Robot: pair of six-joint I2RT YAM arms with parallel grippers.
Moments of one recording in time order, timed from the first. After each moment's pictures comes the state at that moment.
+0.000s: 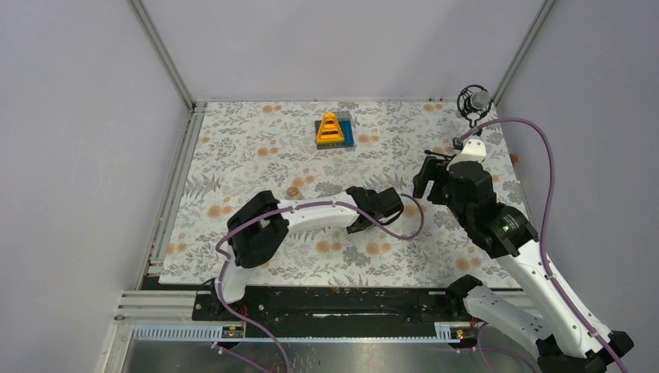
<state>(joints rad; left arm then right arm) -1.12 2.02 1.52 -0.80 -0.51 0.23 0.55 0.81 1.02 -0.71 0.38 0.45</state>
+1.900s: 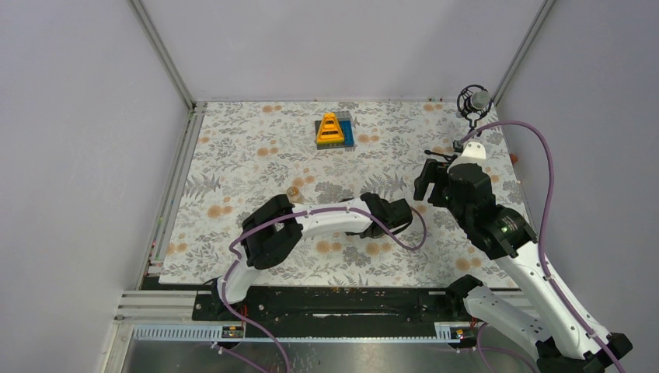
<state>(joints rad) -1.17 2.13 1.64 -0.97 -0.67 0.28 0.53 0.80 0.98 -0.71 0.38 0.46</state>
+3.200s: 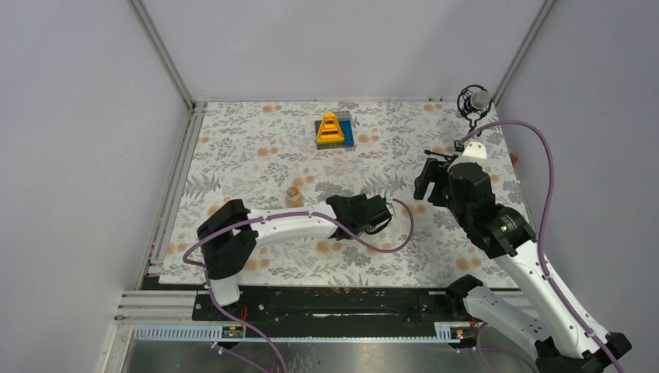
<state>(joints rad) -1.16 1.83 1.34 -0.72 -0.55 0.23 0.52 0.80 0.98 -0.71 0.37 0.47</state>
